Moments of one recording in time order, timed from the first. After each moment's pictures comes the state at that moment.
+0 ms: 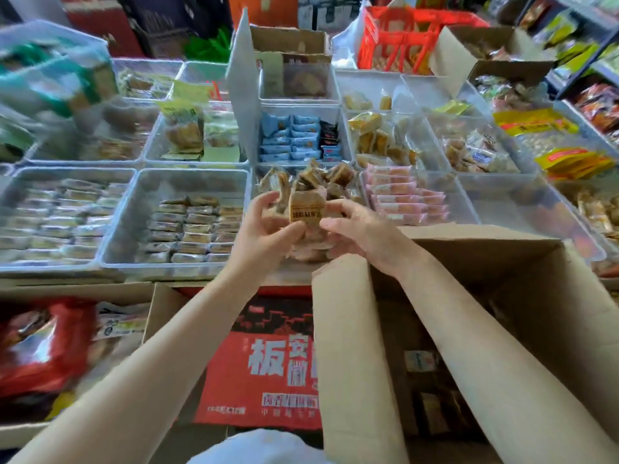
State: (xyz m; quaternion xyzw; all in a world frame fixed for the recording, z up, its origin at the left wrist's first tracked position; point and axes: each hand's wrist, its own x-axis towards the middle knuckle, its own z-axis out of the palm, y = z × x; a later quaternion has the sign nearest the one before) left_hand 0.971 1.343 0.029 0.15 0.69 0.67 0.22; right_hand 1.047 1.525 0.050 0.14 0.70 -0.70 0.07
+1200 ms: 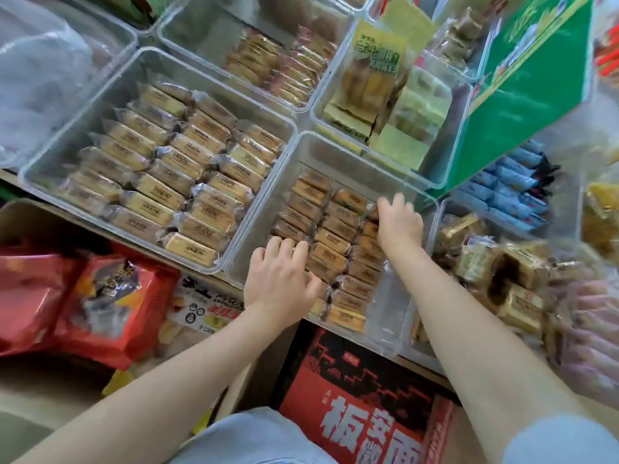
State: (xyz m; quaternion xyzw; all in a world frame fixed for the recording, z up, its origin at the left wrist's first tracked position) left_hand 0.743 1.159 -0.165 0.13 0.98 0.14 0.11; right_hand 0.656 1.387 -0.168 0.09 0.98 0.10 0.12
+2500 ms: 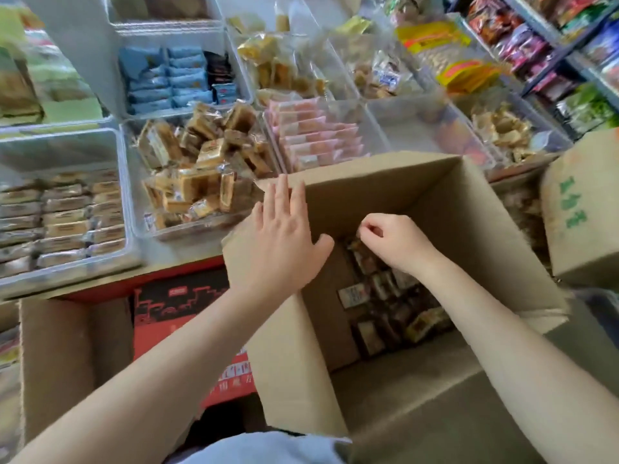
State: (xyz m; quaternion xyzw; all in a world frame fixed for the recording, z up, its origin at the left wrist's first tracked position) left_hand 1.064 1.458 -0.005 0.41 0.88 0.21 0.12; right_hand 1.191 1.618 -0.007 0.35 0.89 -0.28 0.04
